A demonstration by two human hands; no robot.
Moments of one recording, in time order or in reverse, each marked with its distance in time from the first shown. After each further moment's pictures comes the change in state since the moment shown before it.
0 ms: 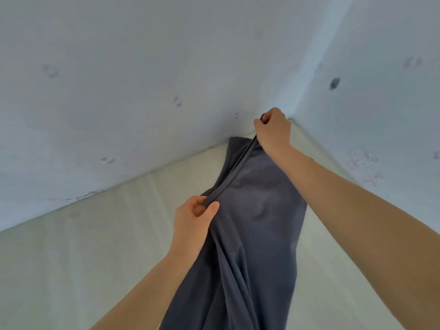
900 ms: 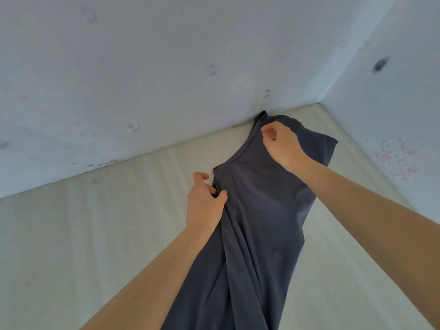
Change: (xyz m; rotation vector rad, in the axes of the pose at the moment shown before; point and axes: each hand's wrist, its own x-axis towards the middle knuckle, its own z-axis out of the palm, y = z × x) left_hand 0.029 -0.037 -0.024 0.343 0.110 0.067; right_hand -0.047 0.032 0.038 -0.105 -0.373 -0.051
